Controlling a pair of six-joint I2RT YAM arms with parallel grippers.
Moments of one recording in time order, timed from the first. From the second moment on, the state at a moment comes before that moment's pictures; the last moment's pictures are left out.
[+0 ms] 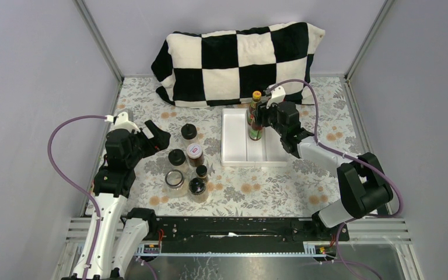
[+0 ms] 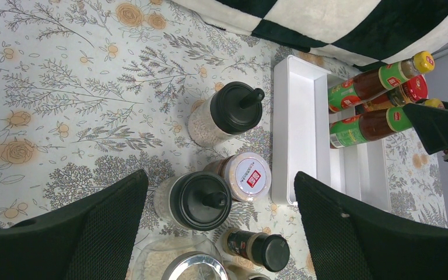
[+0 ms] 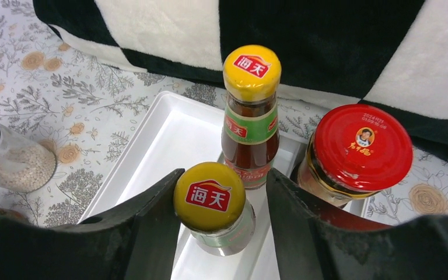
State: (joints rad) left arm -0.05 0.67 0.77 -0.51 0.11 -0.48; right arm 0.46 1.52 0.86 0.39 0.02 0.07
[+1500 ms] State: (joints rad) left arm -0.16 0.76 0.84 -0.52 0.07 -0.45; right arm 0.46 0.86 1.00 -0.48 -0.10 0.34
